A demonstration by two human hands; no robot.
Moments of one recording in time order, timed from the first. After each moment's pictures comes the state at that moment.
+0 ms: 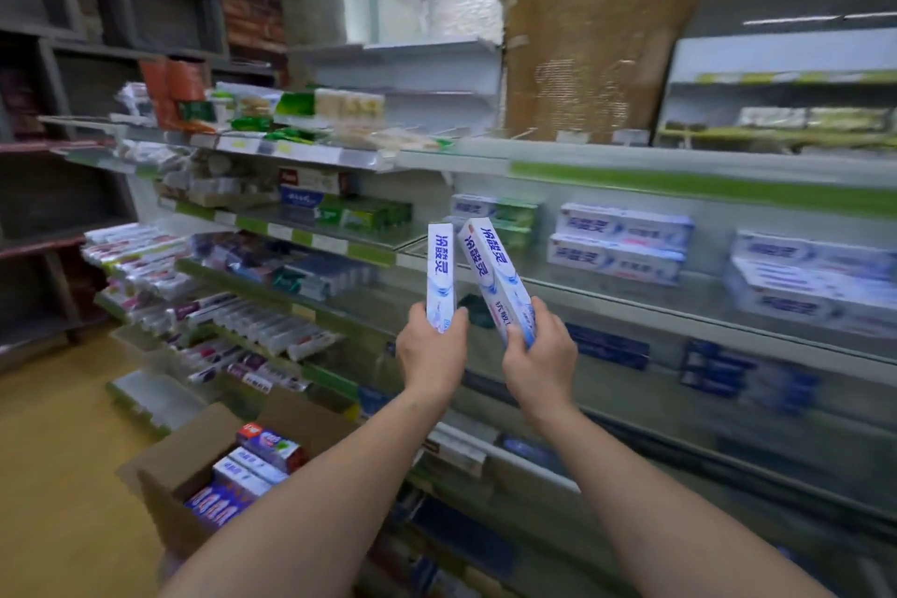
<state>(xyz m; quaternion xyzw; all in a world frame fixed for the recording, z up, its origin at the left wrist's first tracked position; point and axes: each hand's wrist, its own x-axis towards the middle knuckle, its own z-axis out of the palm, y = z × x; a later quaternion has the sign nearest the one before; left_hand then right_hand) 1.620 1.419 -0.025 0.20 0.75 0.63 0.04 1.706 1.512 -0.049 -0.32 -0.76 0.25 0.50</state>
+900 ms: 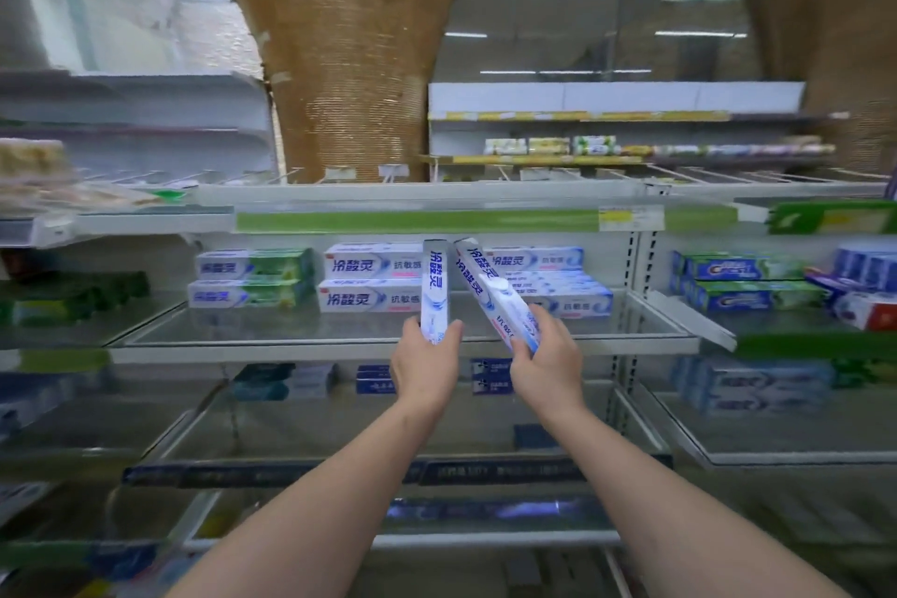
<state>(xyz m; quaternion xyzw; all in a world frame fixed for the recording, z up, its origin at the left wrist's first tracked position) 1.788 1.599 0.010 0.39 0.67 0.60 0.19 1.924 1.650 -0.011 -0.50 -0.68 0.13 0.52</state>
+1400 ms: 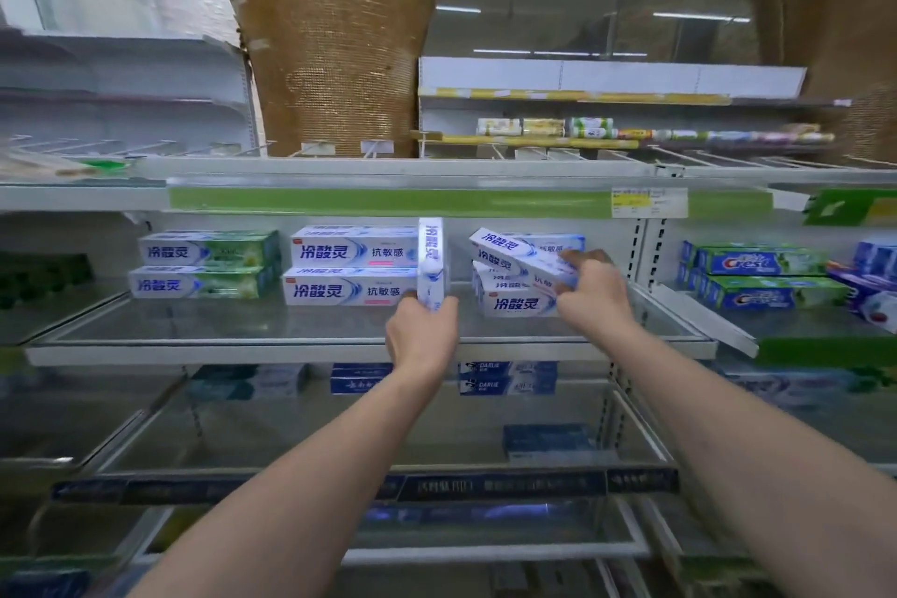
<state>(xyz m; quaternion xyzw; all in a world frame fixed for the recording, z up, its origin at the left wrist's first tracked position) 1.786 1.674 0.020 0.39 0.69 0.58 0.19 1.974 1.764 0.047 -0.58 -0.71 0.07 0.40</state>
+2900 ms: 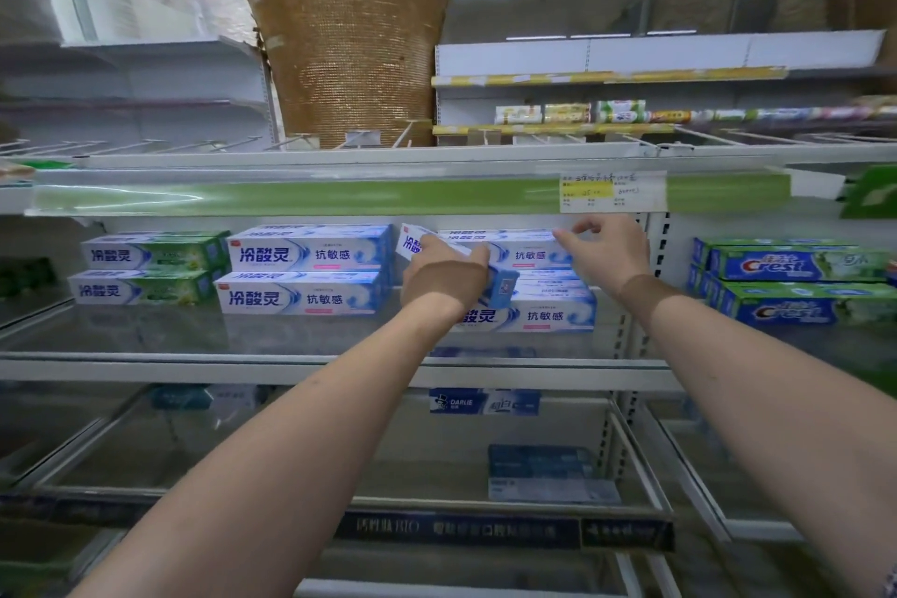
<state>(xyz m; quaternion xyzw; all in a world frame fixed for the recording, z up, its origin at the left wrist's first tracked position) 1.867 1.782 0.069 0.45 0.77 0.43 0.12 2.045 1.905 0.063 -0.54 -0.69 0.11 0.48</state>
